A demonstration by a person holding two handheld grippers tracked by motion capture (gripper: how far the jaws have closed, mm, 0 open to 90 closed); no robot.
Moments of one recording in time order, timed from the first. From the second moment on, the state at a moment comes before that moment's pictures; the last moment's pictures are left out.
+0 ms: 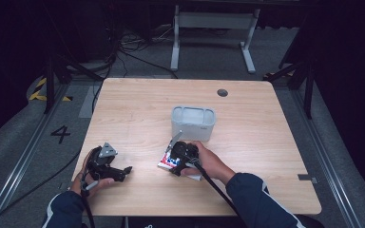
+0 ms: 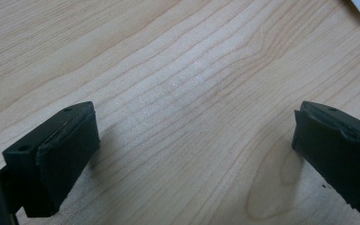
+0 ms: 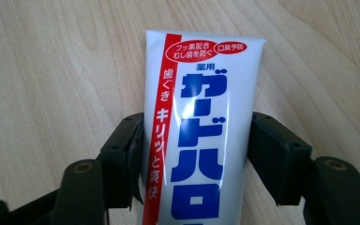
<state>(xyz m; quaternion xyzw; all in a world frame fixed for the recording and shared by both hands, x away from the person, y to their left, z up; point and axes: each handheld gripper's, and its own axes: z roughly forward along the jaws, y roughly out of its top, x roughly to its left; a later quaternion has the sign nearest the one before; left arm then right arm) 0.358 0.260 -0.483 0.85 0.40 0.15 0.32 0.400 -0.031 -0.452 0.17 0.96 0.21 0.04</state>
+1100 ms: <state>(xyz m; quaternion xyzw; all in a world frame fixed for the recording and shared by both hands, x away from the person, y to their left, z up) 0.358 0.260 -0.483 0.85 0.39 0.16 0.32 0.393 -0.051 -0.441 0.14 0.96 0.25 0.03</state>
